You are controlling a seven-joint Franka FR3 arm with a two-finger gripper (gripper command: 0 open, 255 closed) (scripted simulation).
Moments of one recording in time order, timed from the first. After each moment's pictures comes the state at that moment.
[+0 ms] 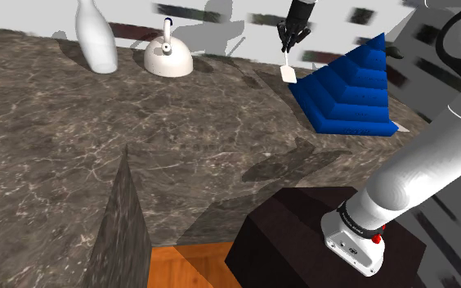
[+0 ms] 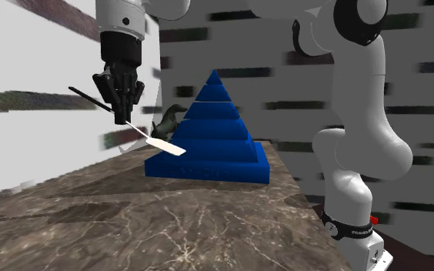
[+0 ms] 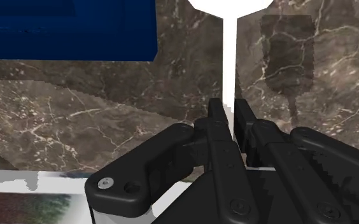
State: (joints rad) arm -0.23 0.05 0.01 -1.62 -0.02 1.73 0.35
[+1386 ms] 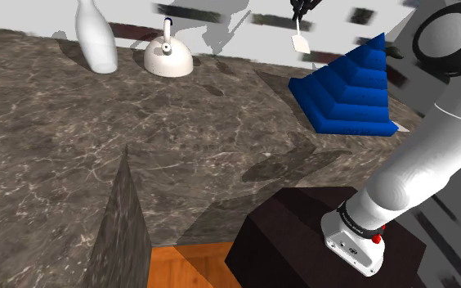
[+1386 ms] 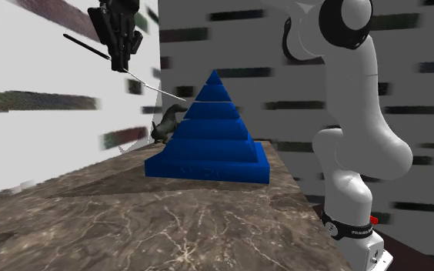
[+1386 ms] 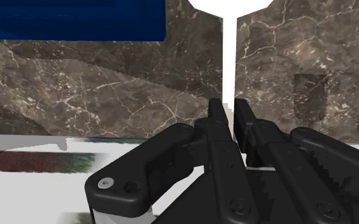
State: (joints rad) arm -0.23 0.16 0.01 -1.18 -0.03 1.40 0.35
